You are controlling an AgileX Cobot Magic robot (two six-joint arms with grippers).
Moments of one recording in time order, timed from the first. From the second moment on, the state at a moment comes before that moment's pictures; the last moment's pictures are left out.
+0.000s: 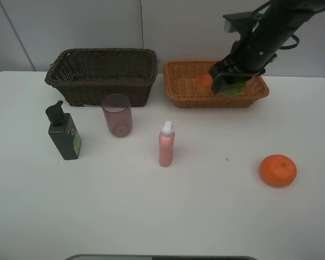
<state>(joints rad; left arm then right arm) -0.04 -0.01 -0.50 -0.05 1.05 0.04 0.29 1.81 -1.35 0.06 0.83 -0.18</state>
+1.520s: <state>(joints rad) -0.04 -0.01 -0.50 -0.05 1.05 0.04 0.16 2.19 -1.73 -0.18 0.76 0.35</state>
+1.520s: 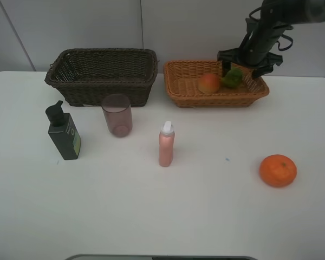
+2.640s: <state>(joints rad) -0.04 -0.01 -0.50 -0.05 1.05 0.04 0.19 1.44 -0.97 -0.25 0.88 0.36</state>
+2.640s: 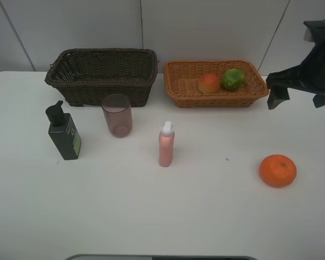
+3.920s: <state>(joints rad) -0.04 -0.01 -0.50 -0.05 1.05 0.04 0.23 1.60 -0.67 -0.28 0.60 0.50</state>
